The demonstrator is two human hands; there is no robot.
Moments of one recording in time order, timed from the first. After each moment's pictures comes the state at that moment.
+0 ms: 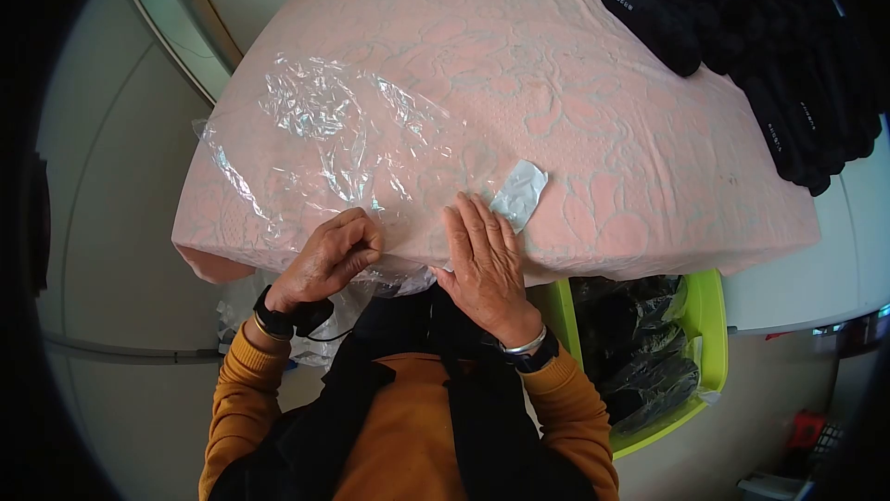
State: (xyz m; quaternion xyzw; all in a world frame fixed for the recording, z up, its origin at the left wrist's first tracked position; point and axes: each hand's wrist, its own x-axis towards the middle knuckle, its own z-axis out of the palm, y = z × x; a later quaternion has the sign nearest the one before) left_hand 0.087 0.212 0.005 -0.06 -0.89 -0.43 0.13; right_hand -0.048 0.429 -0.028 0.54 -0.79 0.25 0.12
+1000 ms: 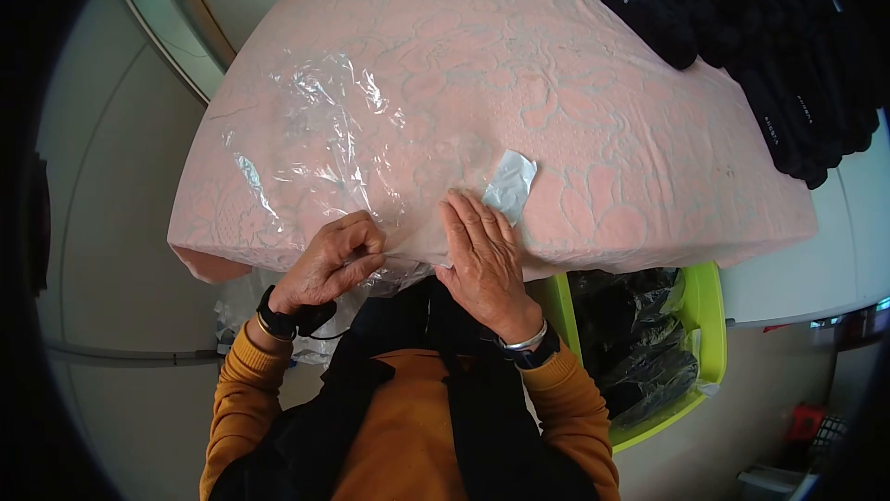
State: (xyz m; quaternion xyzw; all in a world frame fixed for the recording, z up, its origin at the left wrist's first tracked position) left_hand 0.085 0.220 0.006 -0.08 -0.88 -0.45 0.13; right_hand -0.051 0.430 -0.028 0.55 -0.78 0.30 0.08
